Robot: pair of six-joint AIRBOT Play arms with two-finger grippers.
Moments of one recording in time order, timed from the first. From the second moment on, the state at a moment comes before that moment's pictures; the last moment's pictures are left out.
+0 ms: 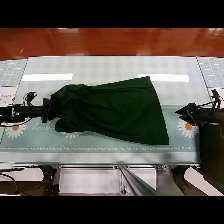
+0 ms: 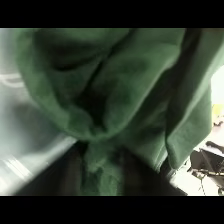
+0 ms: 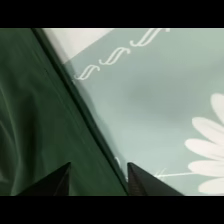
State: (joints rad) left arm 0.49 -1.54 0.73 0.52 -1.19 -1.05; right arm -0.57 -1.11 0.64 -0.85 1.15 1.25
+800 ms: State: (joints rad) left arm 0.48 -1.47 0.80 0.50 -1.28 -0.98; right arm -0.57 -1.09 0.60 -1.10 1.31 1.34
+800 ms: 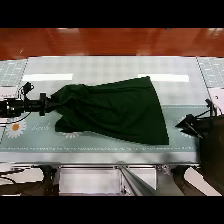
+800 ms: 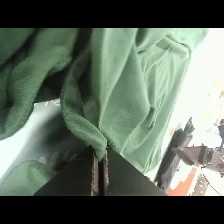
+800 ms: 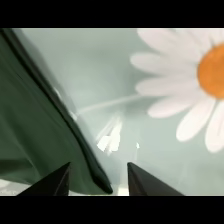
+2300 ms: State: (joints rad) left arm 0.45 -0.95 1.47 0.42 -1.25 -1.15; right arm -0.25 -1.07 1.87 -0.90 1.28 1.37
